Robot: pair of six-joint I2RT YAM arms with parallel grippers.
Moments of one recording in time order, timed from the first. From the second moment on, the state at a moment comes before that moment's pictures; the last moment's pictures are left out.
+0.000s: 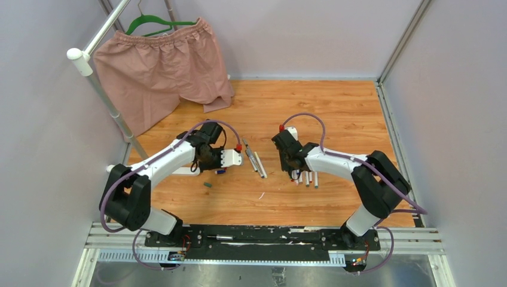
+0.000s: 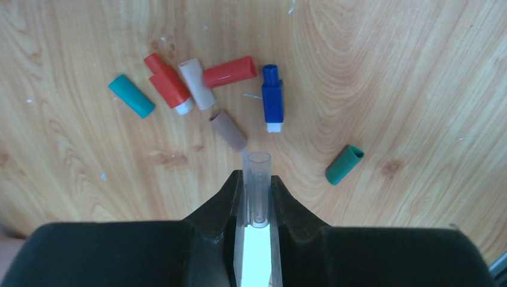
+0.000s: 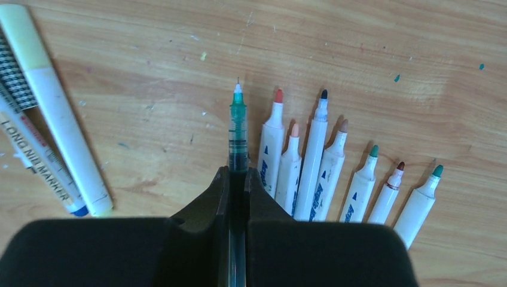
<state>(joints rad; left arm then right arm) -0.46 1.43 0.92 -0.76 0.12 1.06 0.74 1.59 0.90 -0.35 0.28 0.46</state>
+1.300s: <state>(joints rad) -0.34 1.36 1.05 -0.75 0.13 0.89 0.82 1.64 1.10 -0.34 0.22 0.37</state>
